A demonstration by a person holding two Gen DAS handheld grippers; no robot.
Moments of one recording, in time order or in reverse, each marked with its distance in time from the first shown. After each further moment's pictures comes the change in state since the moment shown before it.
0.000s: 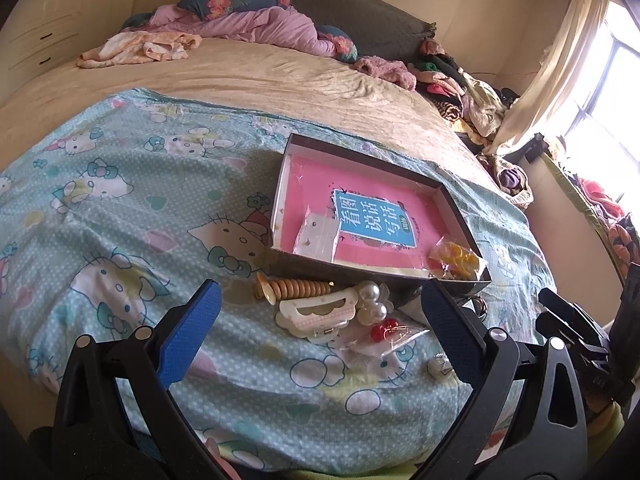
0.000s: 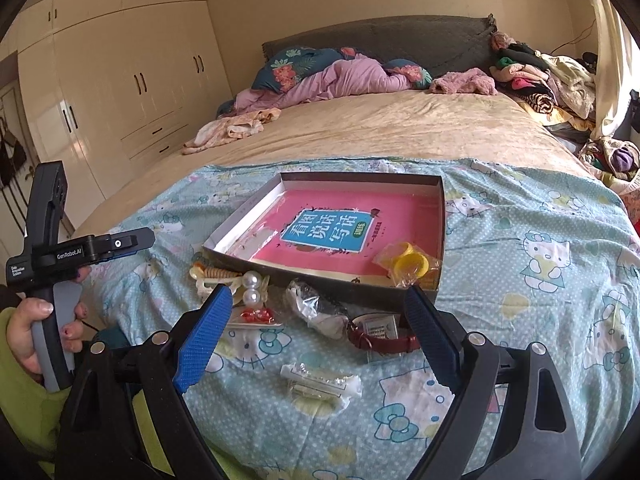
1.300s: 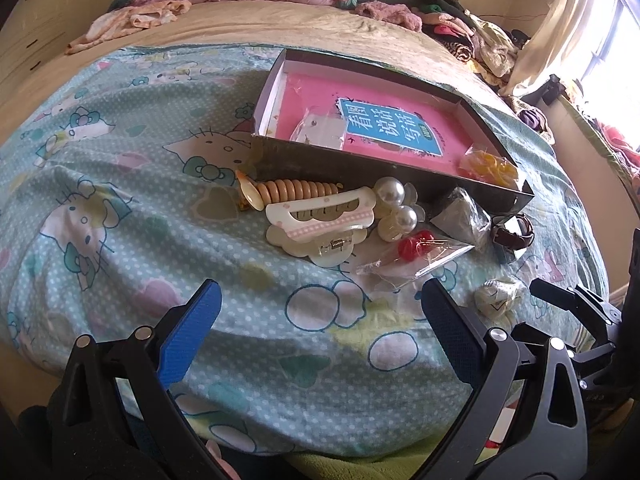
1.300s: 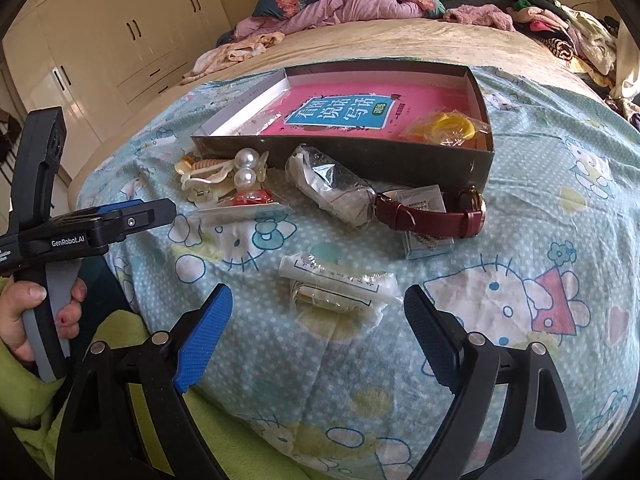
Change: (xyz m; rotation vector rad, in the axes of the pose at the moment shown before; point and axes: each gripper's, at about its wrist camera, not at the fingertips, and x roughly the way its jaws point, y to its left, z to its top) left arm 0.049 -0.012 -0.057 0.079 0.163 0.086; right arm 0.058 0.005 -0.068 0.013 0.256 0.035
